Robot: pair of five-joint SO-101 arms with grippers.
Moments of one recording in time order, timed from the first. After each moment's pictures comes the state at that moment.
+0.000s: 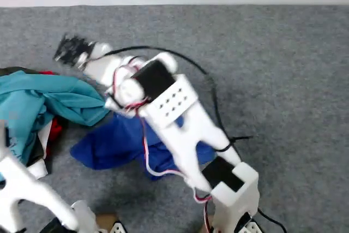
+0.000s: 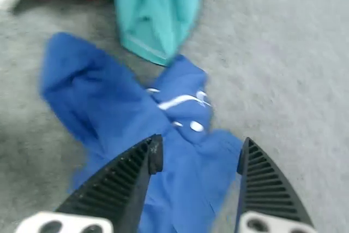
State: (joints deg) left arm -46.2 -26.9 16.0 89.4 -29.9; right arm -44.2 16.4 -51.0 100.5 25.6
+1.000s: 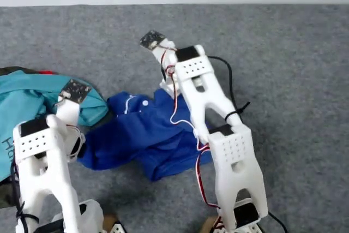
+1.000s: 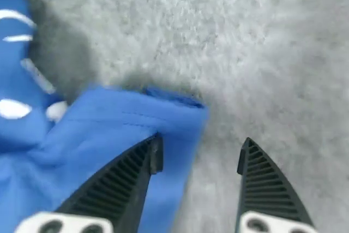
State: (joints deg) left arm -25.2 -26.9 49.3 72.9 -33.1; right arm -23.9 47.9 -40.4 76.4 25.5
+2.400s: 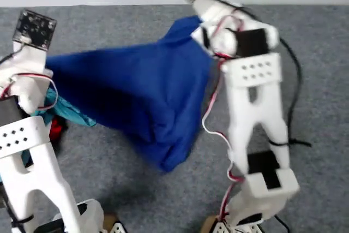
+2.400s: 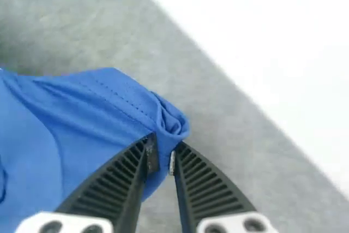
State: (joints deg) left arm -25.0 -26.9 11.7 66.4 -28.1; right arm -13.3 7.3 -40.4 77.8 33.5
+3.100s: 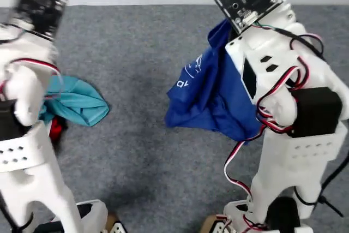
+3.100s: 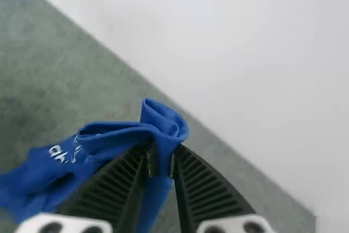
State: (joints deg) left arm -13.4 -26.7 -8.0 77.1 -28.1; right arm -10.3 -16.0 -40.2 88.4 33.7
